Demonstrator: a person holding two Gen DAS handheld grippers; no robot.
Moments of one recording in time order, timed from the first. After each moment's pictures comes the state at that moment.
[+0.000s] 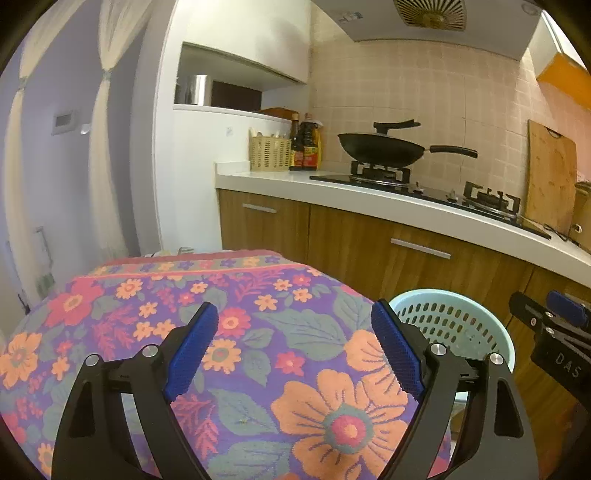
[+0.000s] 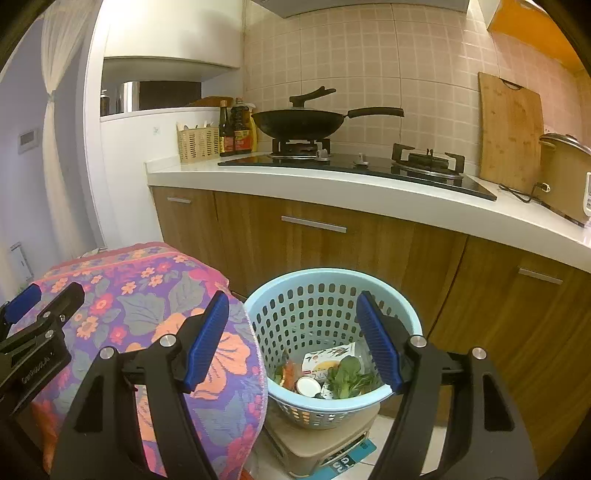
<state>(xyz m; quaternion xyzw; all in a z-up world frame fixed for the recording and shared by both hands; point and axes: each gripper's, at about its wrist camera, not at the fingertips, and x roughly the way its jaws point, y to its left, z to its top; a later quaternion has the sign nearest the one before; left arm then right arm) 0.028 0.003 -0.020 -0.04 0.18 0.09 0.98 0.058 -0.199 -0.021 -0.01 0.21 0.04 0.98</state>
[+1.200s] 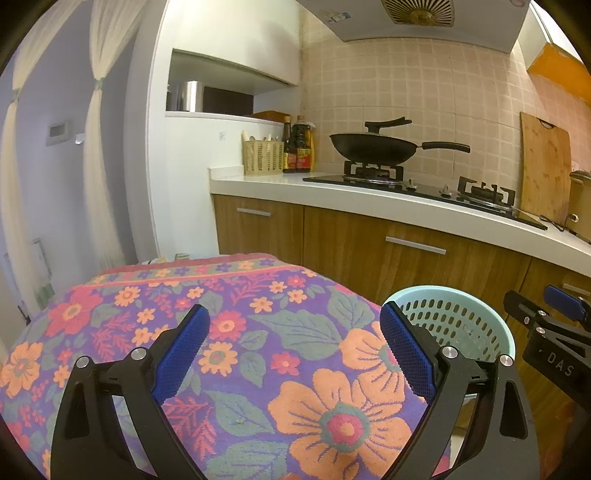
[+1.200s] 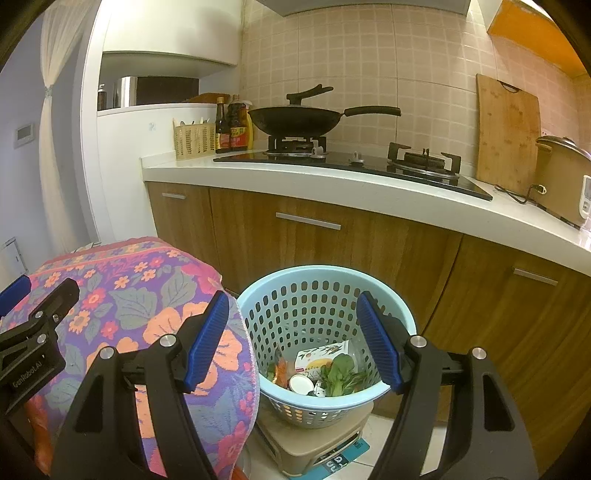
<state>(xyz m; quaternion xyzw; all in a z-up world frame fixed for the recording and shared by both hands) 0.028 -0.002 -0.019 -0.02 0.18 0.09 0.98 0.057 -0.199 -0.025 -0.02 0.22 0.03 0.98</state>
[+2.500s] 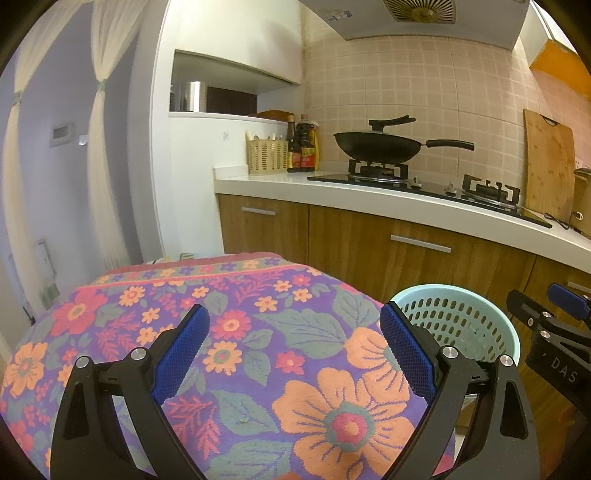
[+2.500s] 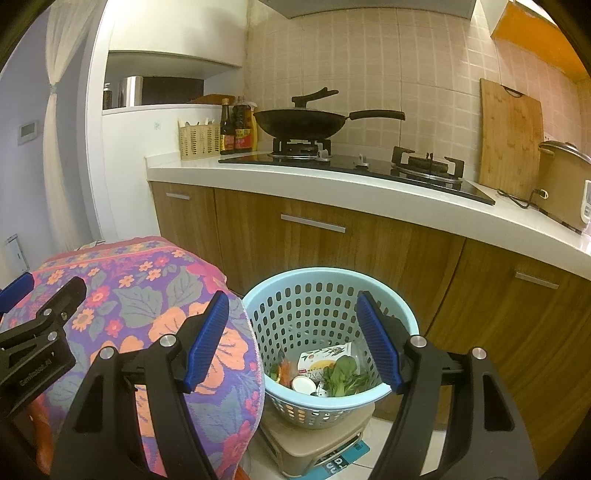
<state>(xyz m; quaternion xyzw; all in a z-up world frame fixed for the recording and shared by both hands) 0.028 0.005 -0.022 -0.02 0.18 0.09 0.98 0.056 -0.196 -0.025 -0.02 0.21 0.04 0.98</state>
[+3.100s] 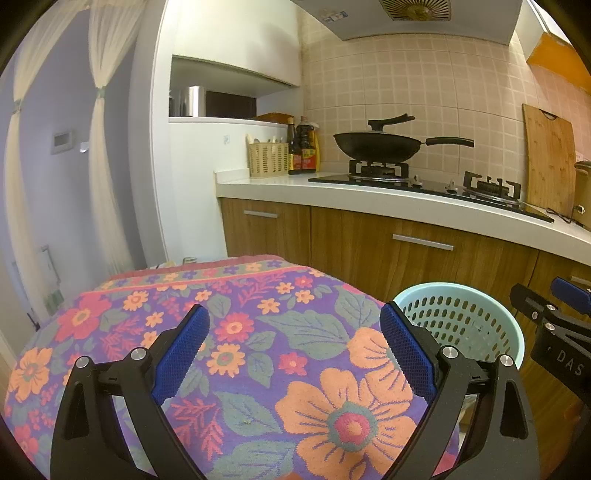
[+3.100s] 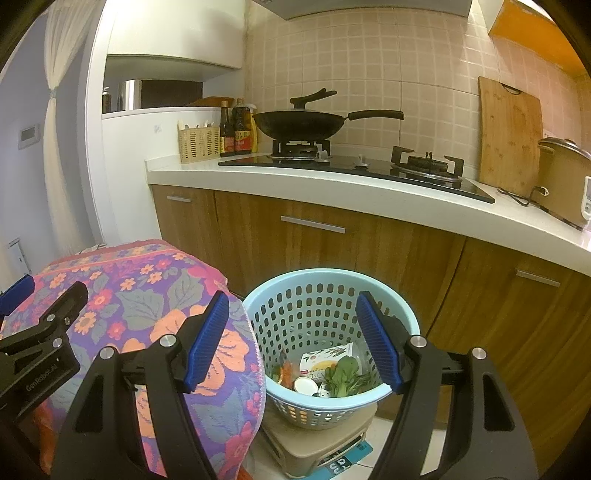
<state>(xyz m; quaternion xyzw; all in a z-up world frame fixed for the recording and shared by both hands) 0.027 0.000 -0.019 -0.01 0.18 0.09 0.98 0.055 -0.200 -0.024 -0.01 0.21 0.04 0.98</state>
